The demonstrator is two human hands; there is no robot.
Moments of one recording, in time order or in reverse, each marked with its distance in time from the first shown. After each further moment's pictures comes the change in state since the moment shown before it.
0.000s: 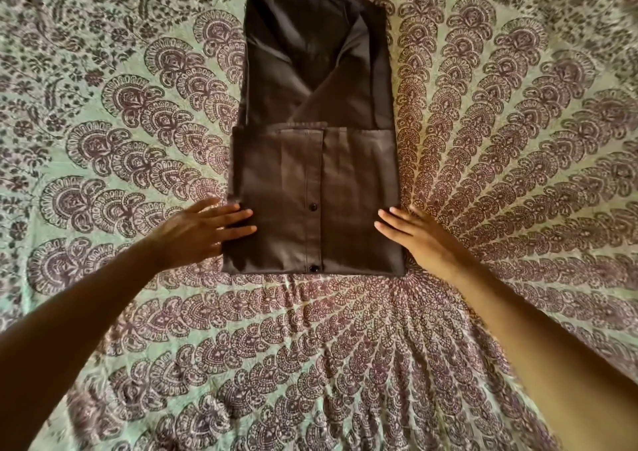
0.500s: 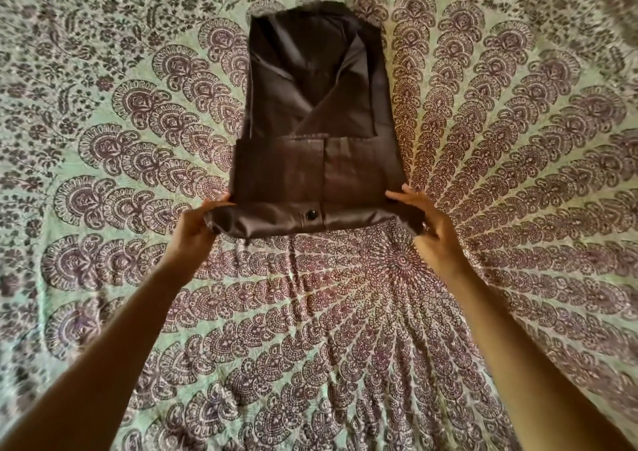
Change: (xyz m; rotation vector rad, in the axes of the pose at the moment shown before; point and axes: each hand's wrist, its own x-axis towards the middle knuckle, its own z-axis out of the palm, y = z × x) left_hand 0.006 0.072 -0.050 -1.221 0.514 -0.883; right_hand -0.007 -0.051 -0.065 1.225 0.388 0.528
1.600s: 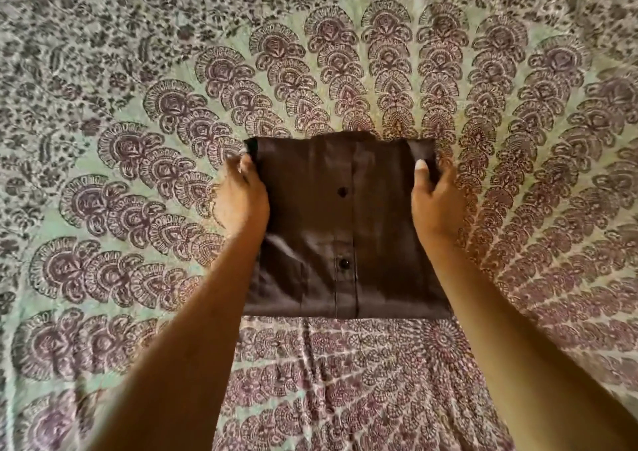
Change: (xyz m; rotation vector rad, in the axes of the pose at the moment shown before) left_hand 0.165 0.045 0.061 0.376 0.540 -0.264; right_hand 0.169 0.023 0.035 -0.535 0.664 0.255
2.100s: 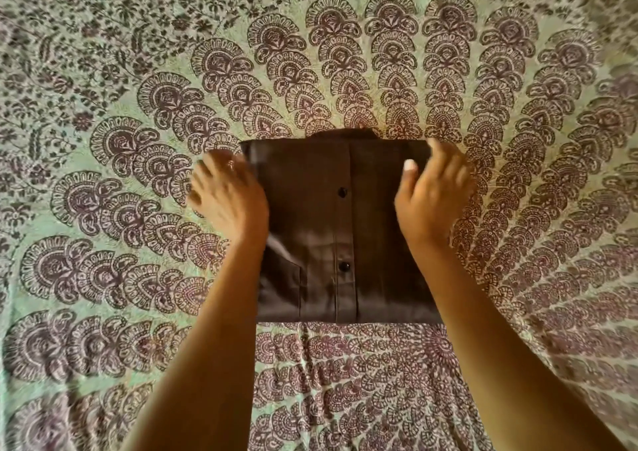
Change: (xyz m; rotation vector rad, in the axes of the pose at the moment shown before) left_hand -0.001 0.000 0.001 0.257 0.279 0.038; right_hand -0.005 -0.015 0.006 -0.184 0.192 -0.343
